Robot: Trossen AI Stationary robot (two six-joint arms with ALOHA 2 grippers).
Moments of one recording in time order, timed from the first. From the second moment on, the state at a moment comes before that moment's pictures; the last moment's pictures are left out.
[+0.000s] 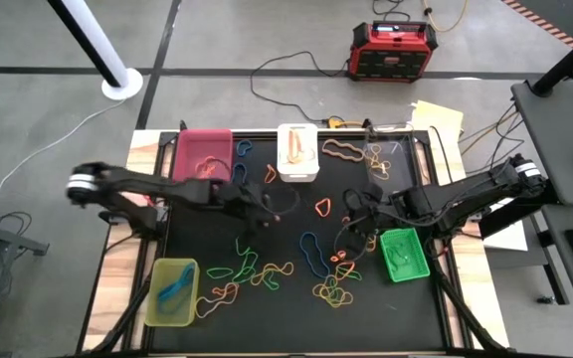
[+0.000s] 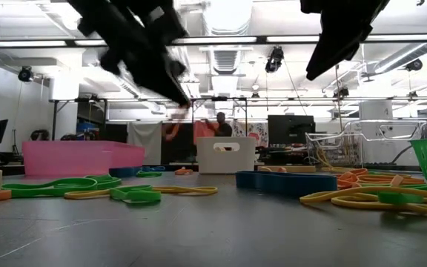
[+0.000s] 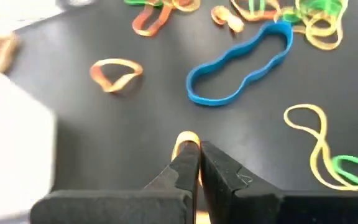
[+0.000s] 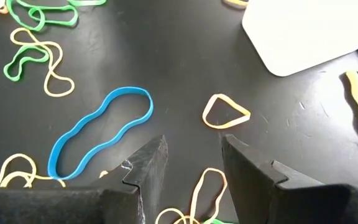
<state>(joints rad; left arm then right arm) 0.02 1.45 0.92 -0.25 0.02 0.26 0.23 1.27 1.00 -0.71 0.37 0.46</state>
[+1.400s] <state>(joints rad) 0.64 1.14 0.85 -0.81 -0.38 -0.03 0.22 1.27 1.00 -0.64 0.42 0.48</state>
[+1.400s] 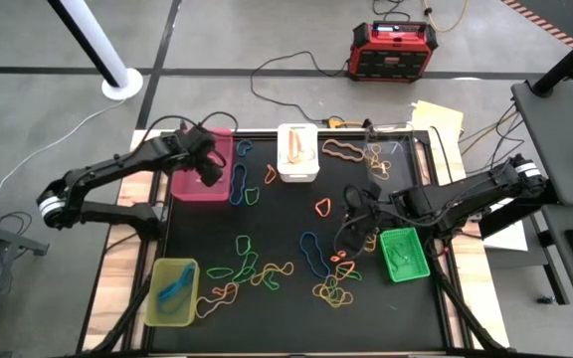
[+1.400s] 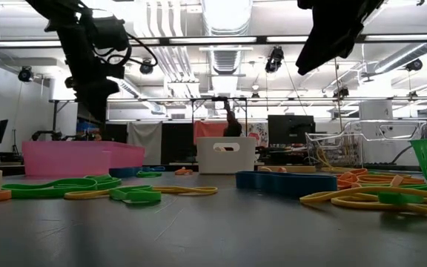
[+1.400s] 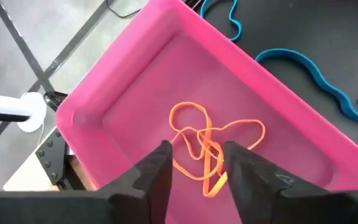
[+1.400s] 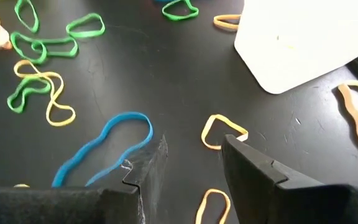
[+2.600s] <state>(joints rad) 0.21 1.05 0.85 -0.44 -0.27 0.02 -0.08 1.75 1.01 -0.38 0.20 0.42</state>
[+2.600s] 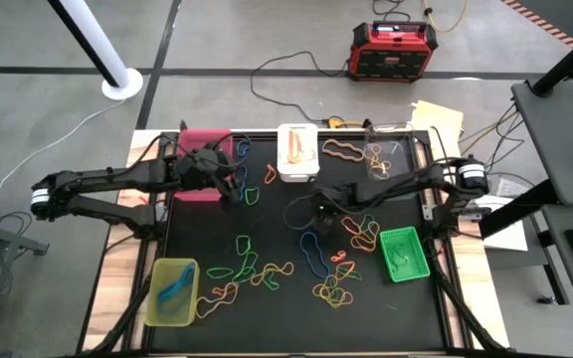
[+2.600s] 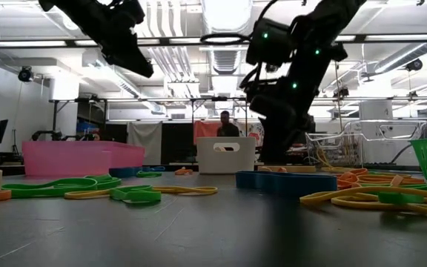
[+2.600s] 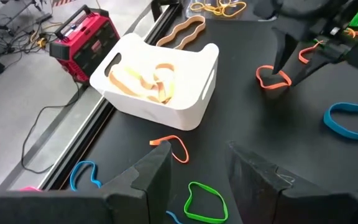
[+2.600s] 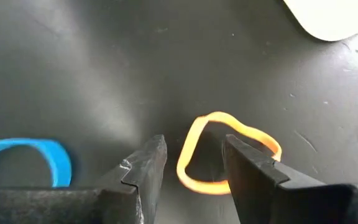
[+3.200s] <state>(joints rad) 0.21 1.07 0.79 -0.31 -0.25 0.05 -0.09 1.81 1.01 -0.32 0.20 0.38</state>
